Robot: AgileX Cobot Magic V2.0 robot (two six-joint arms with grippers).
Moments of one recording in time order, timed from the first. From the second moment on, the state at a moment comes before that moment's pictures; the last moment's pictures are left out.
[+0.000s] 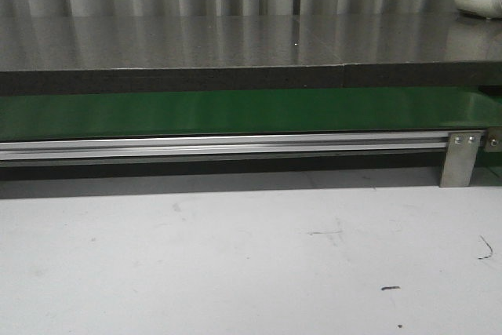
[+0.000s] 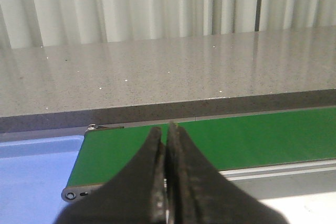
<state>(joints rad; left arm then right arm) 0.03 0.00 -0.37 -0.15 0.48 0.20 0.09 0.33 -0.34 0.09 0.21 -0.03</state>
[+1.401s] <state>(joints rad) 0.03 -0.01 -0.10 -0.05 0.30 0.00 0.09 0.32 -0.34 0.09 0.22 -0.03</state>
